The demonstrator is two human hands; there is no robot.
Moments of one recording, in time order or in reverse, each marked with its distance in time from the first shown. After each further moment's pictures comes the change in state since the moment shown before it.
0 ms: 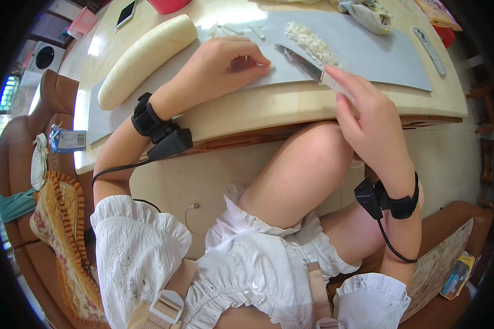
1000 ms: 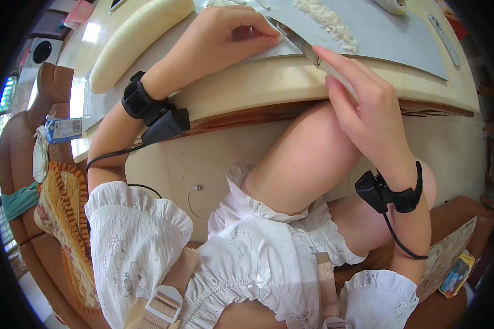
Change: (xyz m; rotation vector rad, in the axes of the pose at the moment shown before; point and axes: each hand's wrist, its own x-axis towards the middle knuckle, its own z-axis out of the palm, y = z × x) left_hand 0.001 0.006 0.000 -0.094 0.032 -0.007; right_hand -0.005 -0.006 0.026 0.177 -0.003 -0.049
